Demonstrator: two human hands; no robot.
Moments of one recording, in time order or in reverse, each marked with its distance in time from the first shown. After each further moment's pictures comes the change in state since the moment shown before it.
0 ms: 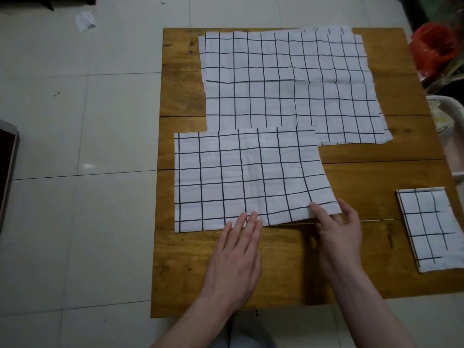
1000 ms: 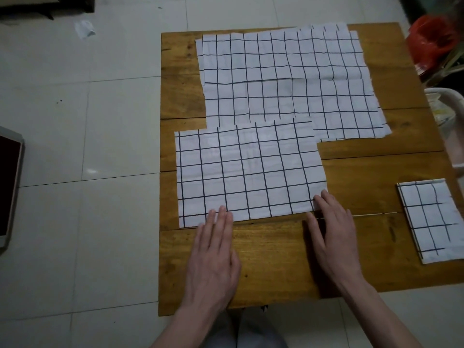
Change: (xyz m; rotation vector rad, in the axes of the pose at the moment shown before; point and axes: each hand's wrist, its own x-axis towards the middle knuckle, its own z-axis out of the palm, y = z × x) left_hand -0.026 -0.028 -0.011 -0.024 0.107 -0.193; right_hand 0.034 0.048 -0.046 -1.215 -0.162 -0.833
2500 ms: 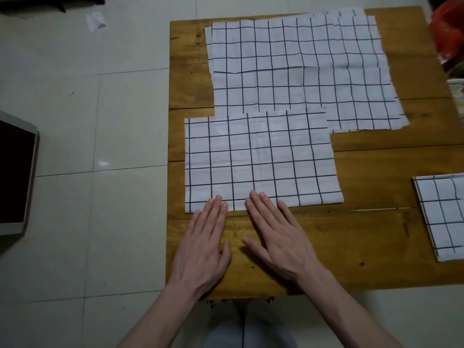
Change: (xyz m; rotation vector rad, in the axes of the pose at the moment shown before) left_hand 0.004 -0.043 0.000 0.020 -0.153 0.064; right_hand -0.012 -0.072 0.046 -0.308 -0.398 -0.538
